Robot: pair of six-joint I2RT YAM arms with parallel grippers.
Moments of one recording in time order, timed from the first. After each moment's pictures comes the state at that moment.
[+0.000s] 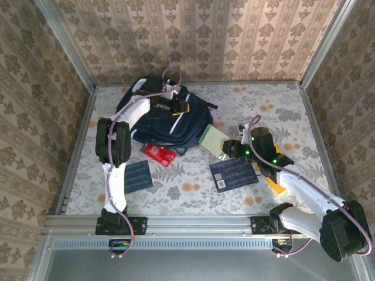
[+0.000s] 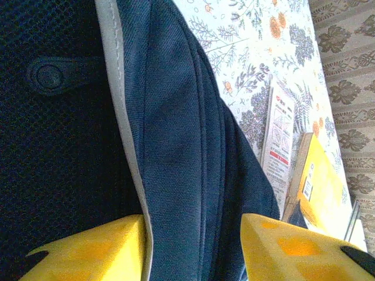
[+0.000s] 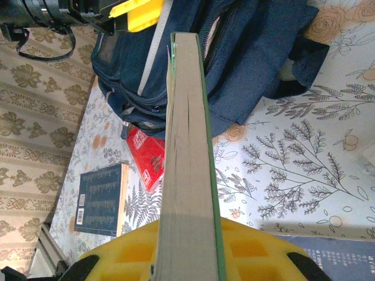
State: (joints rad) left arm -0.34 2.17 1.80 -0.59 0.76 -0.25; right arm 0.38 1.05 0.60 -0.08 -0.37 0.65
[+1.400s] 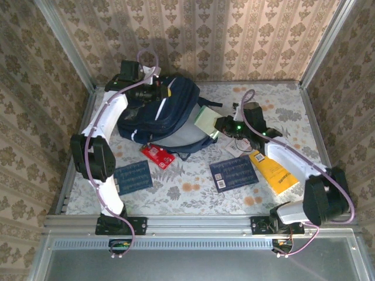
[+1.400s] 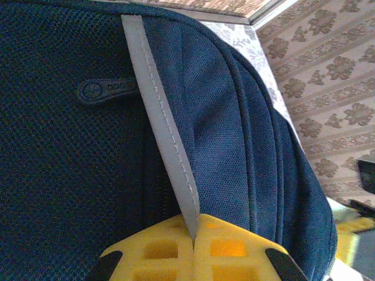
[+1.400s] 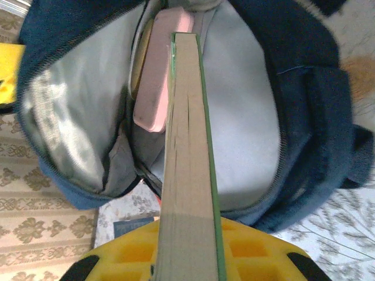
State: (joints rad) left arm -0.24 1.87 1.79 -0.70 0.76 -0.25; right arm 0.35 1.41 0.95 -0.09 -0.42 0.82
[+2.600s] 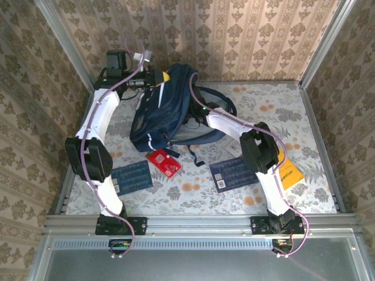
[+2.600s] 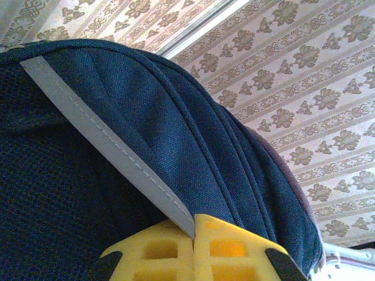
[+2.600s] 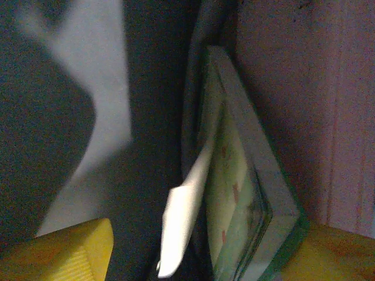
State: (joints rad) left arm -0.17 1.85 1.85 -0.49 1.08 -0.50; right arm 0.60 2.22 1.84 -0.17 -0.40 1.03
